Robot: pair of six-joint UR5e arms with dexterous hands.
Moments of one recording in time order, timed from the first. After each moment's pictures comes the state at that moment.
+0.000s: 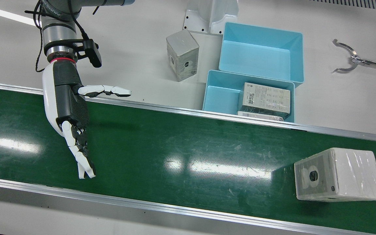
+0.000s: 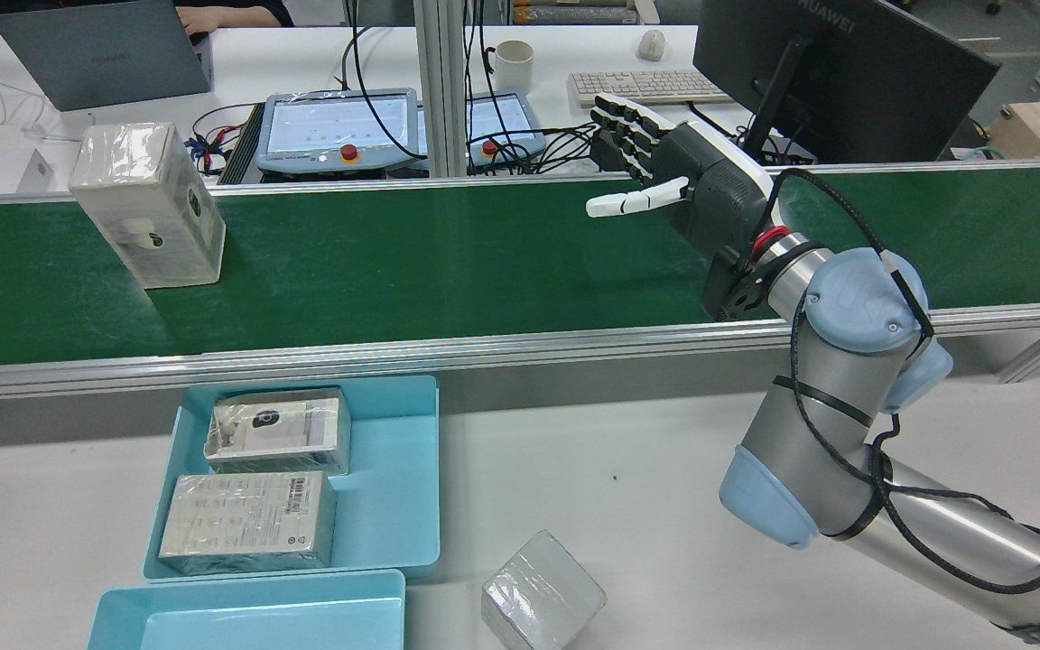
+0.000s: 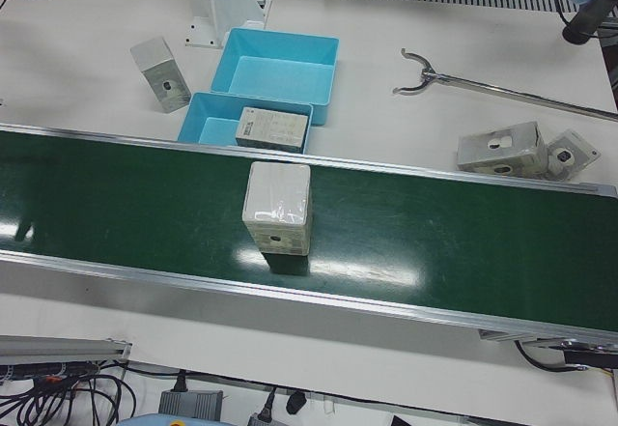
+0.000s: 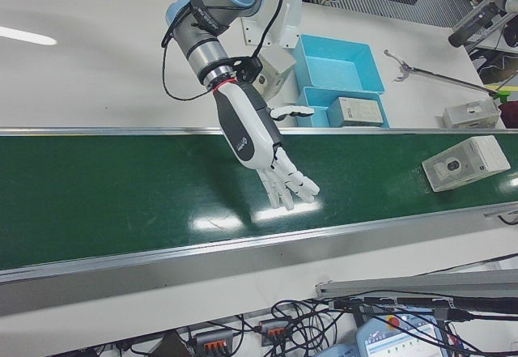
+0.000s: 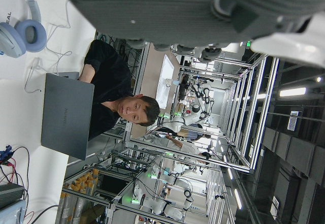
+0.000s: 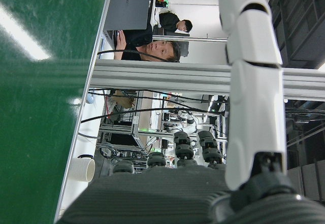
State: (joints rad) left arm -1.83 -1.83 -1.72 0.52 1.93 -0.16; right arm 0.82 -1.03 1.85 -3.69 -1.16 -0.19
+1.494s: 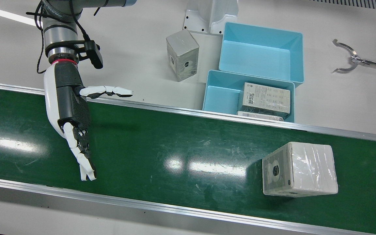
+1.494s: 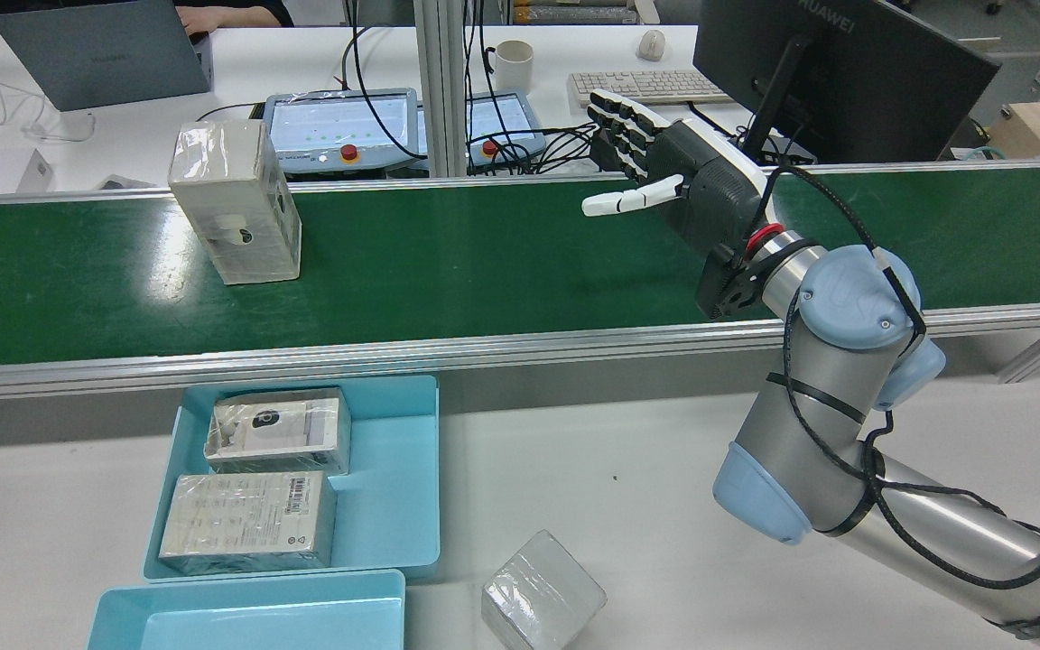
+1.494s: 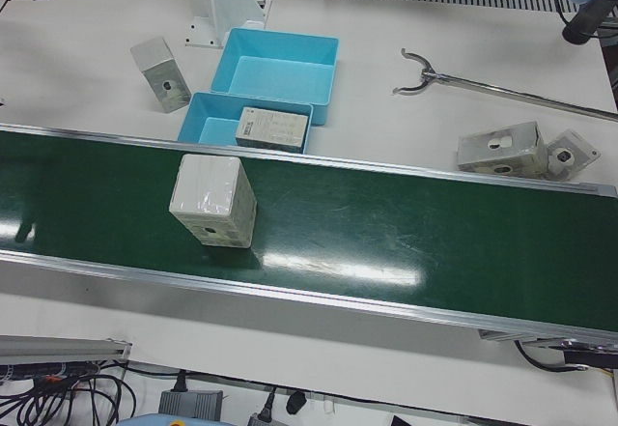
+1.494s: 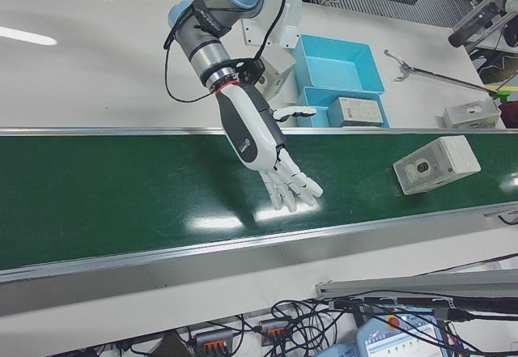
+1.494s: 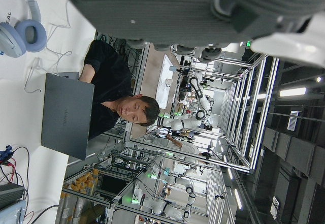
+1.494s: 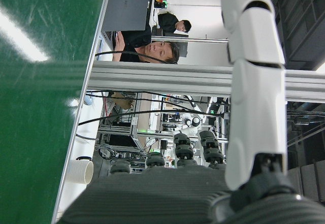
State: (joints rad) left arm -1.83 -1.83 -1.72 0.52 1.93 -0.16; right arm 0.82 -1.02 1.84 -3.68 -1.16 -0.20
